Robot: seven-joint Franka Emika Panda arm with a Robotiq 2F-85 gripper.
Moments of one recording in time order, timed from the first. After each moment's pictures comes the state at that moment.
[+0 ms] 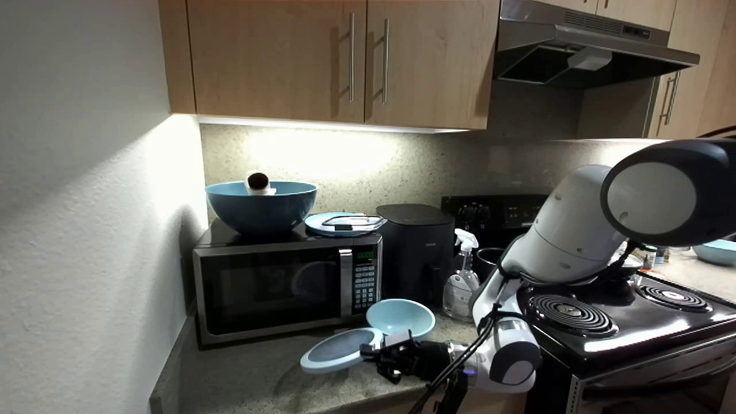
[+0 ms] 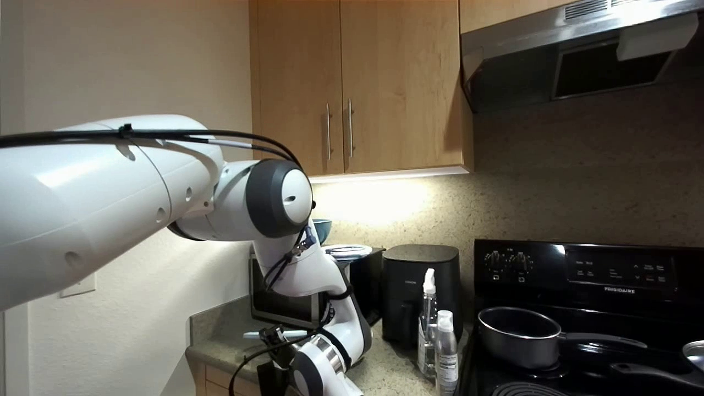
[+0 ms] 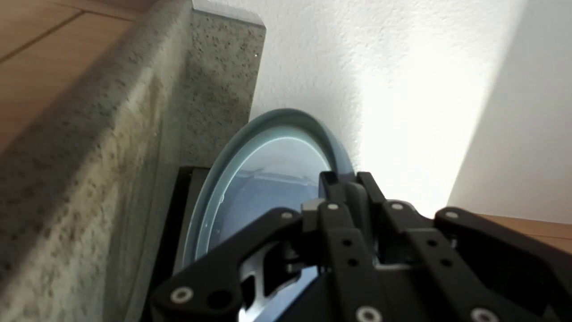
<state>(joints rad) 0.06 1.09 -0.05 -1.69 2.00 1.50 -1.41</state>
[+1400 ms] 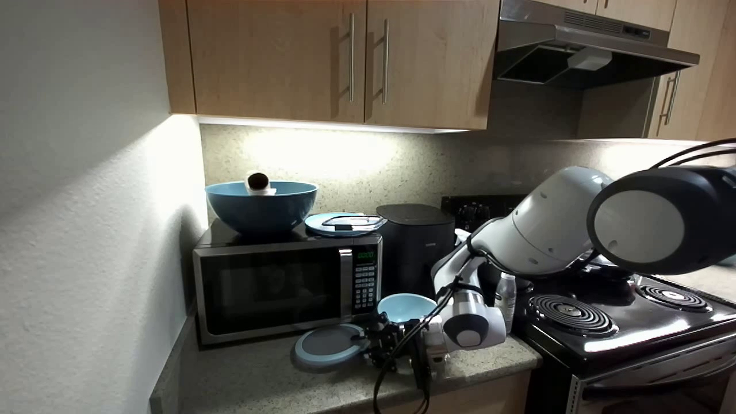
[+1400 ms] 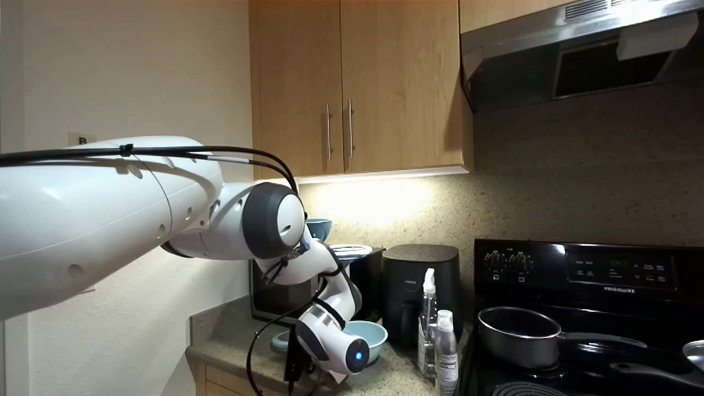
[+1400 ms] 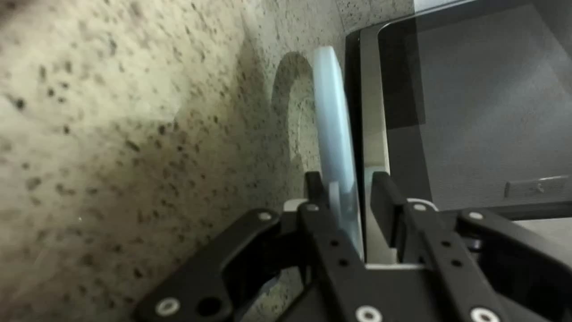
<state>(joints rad) 0.10 1.18 -0.02 -1.35 1.99 2.20 -0.69</state>
